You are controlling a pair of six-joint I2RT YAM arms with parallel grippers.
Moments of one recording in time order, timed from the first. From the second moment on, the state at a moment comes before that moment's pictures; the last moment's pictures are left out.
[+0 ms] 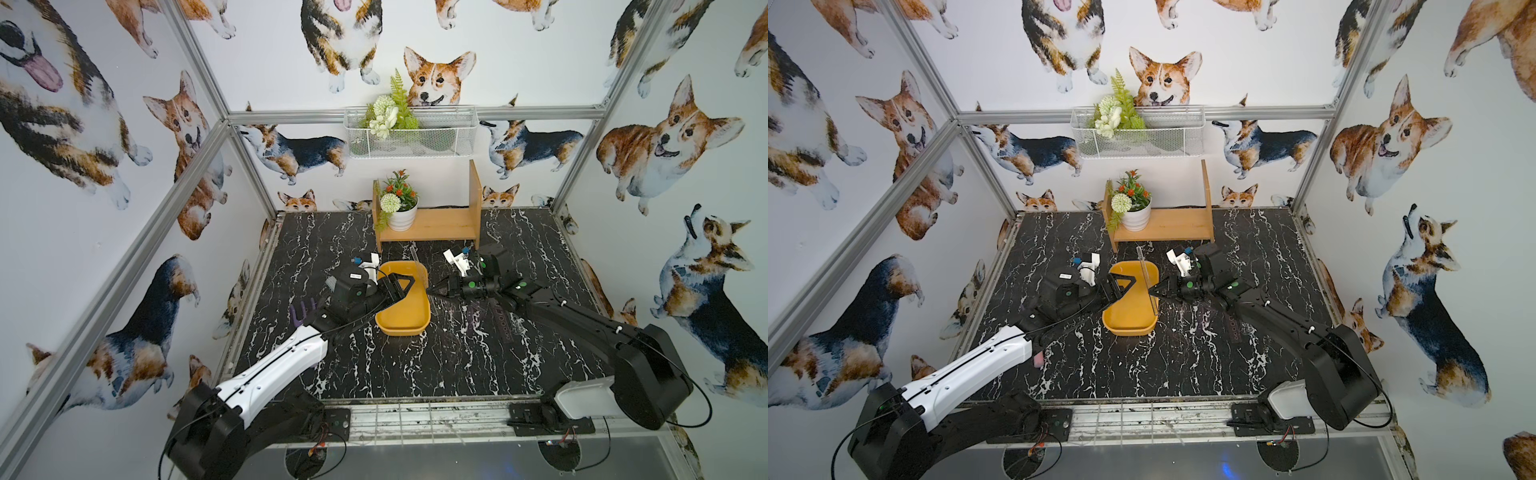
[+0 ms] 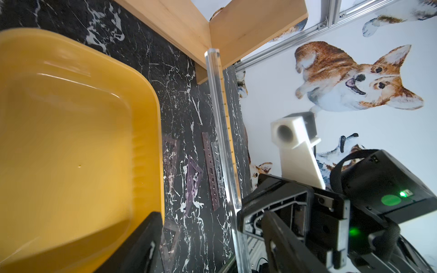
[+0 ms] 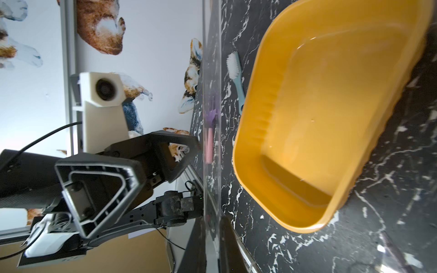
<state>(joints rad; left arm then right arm) -0.56 1.12 0.68 0.05 0.30 -1.03 0.51 1.37 0.88 -0.04 -0.77 0.87</state>
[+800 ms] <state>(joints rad) -0.47 1.15 0.53 0.50 0.45 -1.29 0.58 1.41 0.79 0.38 -0.92 1.17</state>
